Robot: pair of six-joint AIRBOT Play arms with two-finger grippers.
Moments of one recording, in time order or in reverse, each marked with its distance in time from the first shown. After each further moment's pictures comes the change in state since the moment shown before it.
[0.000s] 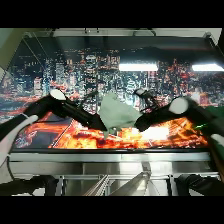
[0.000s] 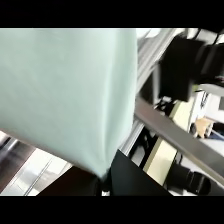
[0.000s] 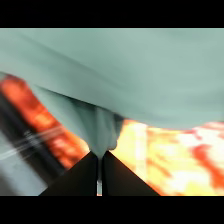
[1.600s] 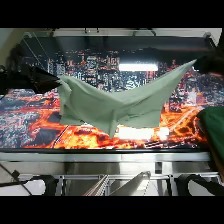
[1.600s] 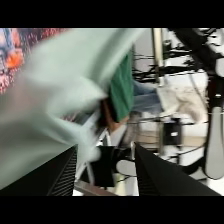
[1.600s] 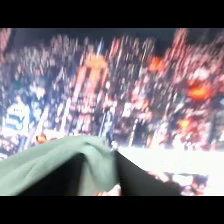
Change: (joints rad) left arm 0.557 -0.117 0.280 -0.274 -0.239 -0.033; right arm -0.509 -0.132 0.299 -0.003 -0.309 0.087
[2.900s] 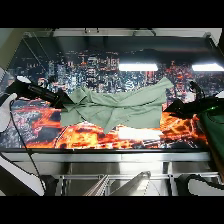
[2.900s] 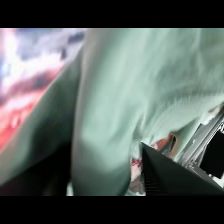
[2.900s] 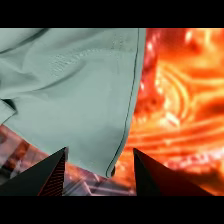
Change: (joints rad) left arm -0.104 -0.418 0.216 0.516 0.167 0.034; right arm -0.138 -0.136 -0.308 0.286 0.467 -0.038
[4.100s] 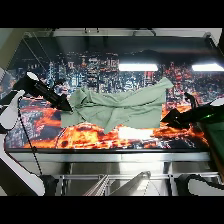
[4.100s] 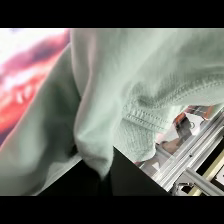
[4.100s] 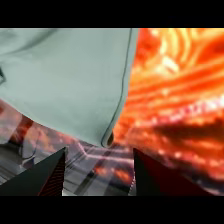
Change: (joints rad) left arm -0.054 -0.053 0.094 0.171 -0.144 0.019; right arm -0.002 -0.001 -0.132 -0.001 0.029 0.007
